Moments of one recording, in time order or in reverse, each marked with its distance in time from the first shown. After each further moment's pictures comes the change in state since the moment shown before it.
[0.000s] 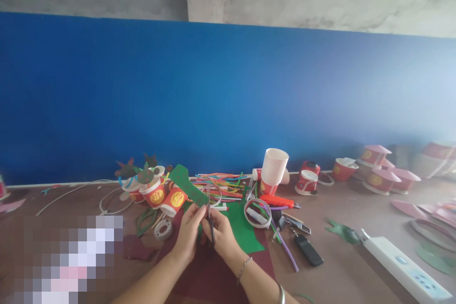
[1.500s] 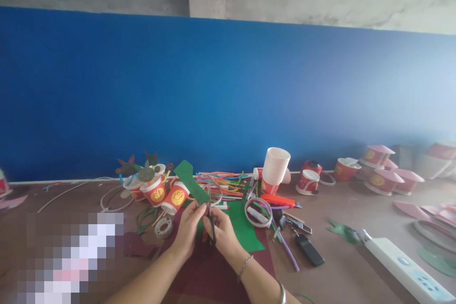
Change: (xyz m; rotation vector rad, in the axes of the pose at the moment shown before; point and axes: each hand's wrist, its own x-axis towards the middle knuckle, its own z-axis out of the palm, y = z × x) left_hand 0.004 0.001 -0.004 -0.031 -0.042 0.024; right_hand 0.001 0.002 -0.003 -0.024 0.007 0.022
